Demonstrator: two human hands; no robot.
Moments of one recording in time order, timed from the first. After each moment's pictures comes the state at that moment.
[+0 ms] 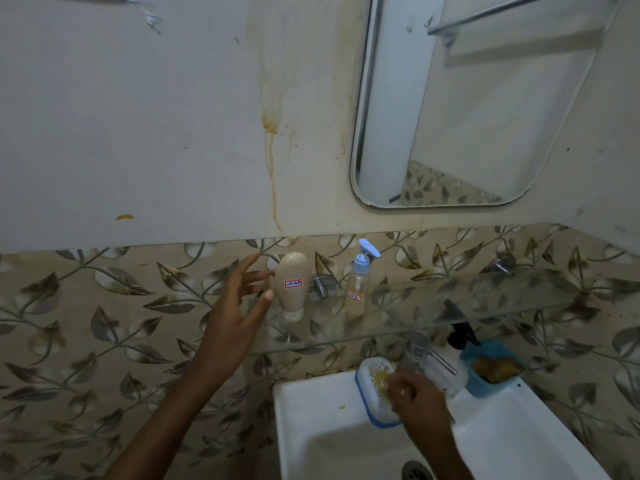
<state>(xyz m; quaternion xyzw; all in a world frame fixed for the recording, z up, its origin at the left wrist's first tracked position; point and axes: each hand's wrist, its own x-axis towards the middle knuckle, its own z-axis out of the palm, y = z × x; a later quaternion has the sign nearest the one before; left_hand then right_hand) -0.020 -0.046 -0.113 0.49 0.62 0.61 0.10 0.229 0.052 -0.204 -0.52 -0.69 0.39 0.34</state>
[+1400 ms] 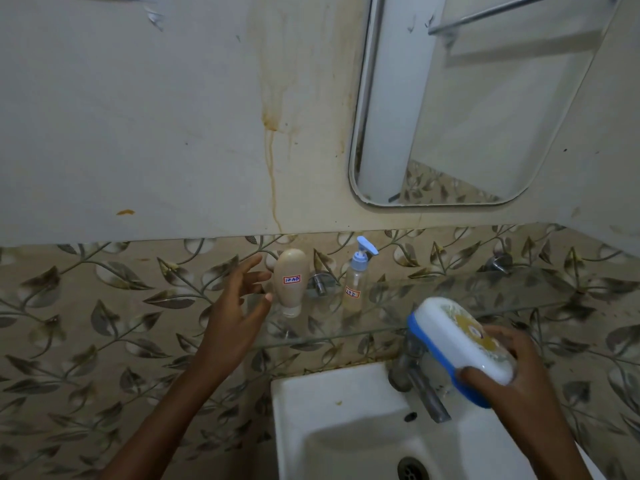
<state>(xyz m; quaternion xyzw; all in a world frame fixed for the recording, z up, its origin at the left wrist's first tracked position) -0.014 -0.046 -0.113 0.49 0.63 0.60 0.08 0.304 0.044 -0.110 -0.50 -0.68 0.33 0.42</state>
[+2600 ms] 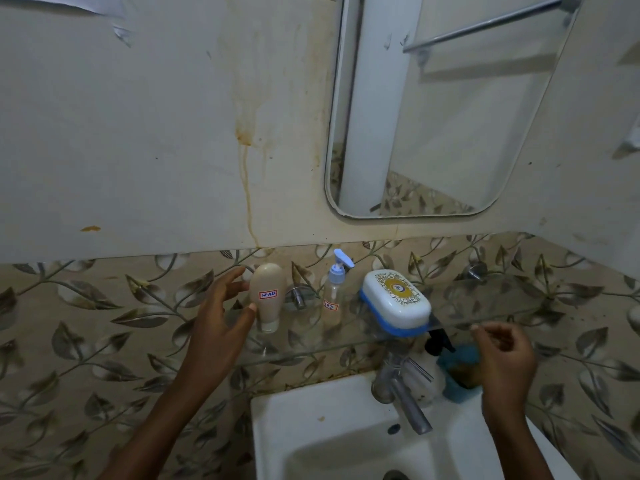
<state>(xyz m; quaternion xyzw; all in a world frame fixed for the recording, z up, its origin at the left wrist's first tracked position) -0.007 -0.032 -0.112 0.48 0.64 0.60 0.04 0.304 0.119 -0.137 -0.49 -0.52 0.26 0.65</state>
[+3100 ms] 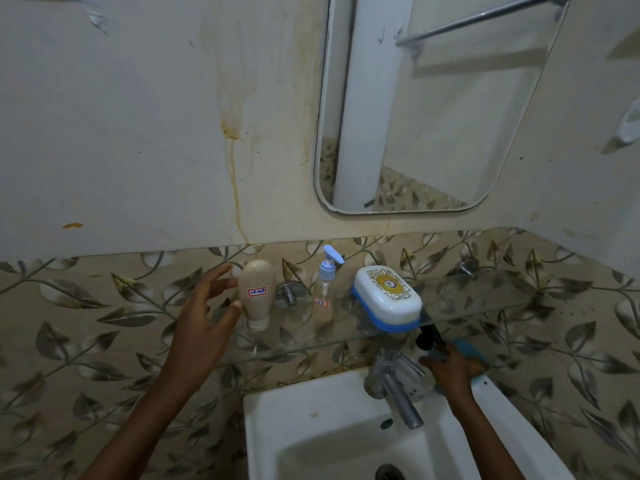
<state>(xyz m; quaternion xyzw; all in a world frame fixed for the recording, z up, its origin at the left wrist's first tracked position) -0.009 -0.034 -0.109 0.48 0.64 0.60 0.05 0.300 0.183 -0.227 -0.60 -0.57 0.37 0.41</state>
